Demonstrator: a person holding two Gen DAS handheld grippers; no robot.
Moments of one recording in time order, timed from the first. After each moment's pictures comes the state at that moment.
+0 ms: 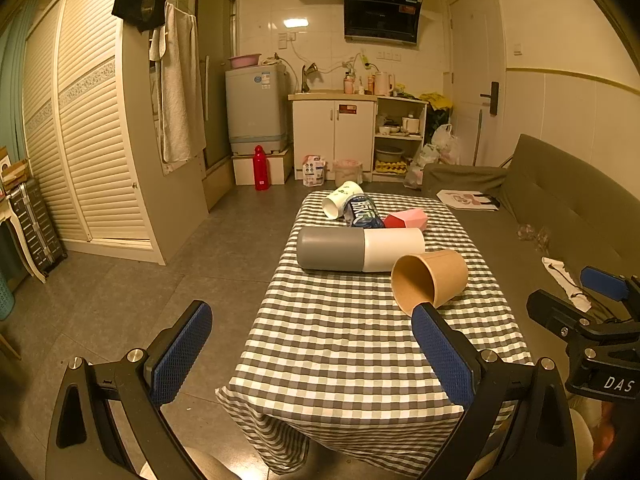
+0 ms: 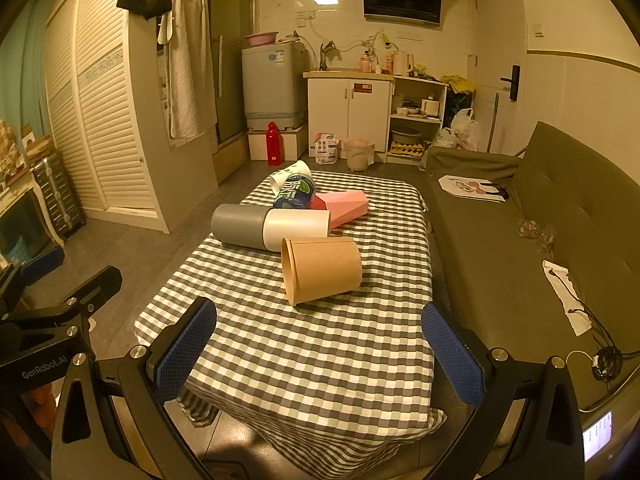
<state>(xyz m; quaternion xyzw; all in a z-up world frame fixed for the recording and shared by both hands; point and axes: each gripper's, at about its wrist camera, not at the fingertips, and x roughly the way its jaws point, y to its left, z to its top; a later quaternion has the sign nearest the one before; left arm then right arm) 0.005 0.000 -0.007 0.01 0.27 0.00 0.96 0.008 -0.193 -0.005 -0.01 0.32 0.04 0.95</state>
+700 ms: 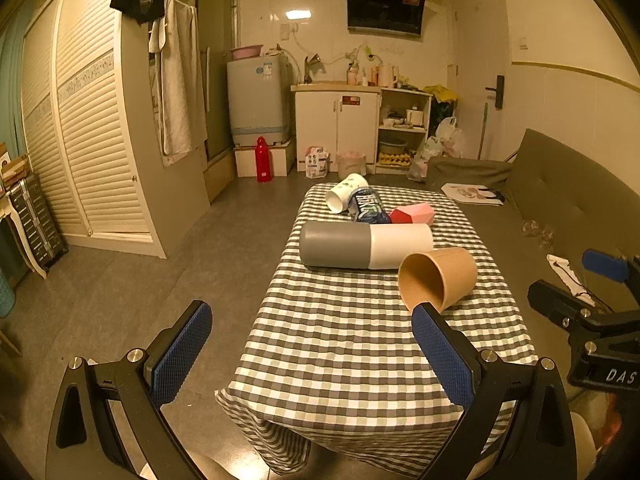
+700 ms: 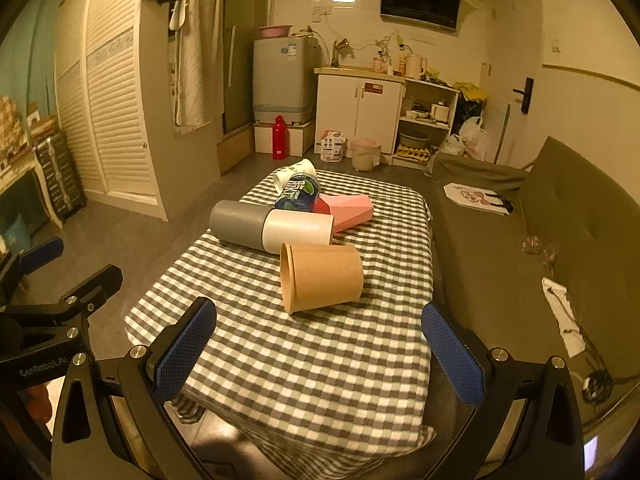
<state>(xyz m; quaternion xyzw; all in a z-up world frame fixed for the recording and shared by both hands) 0.028 0.002 -0.011 0.01 0.29 0.00 0.96 0.033 -0.187 0.000 -0.05 0.32 0.06 0.94</state>
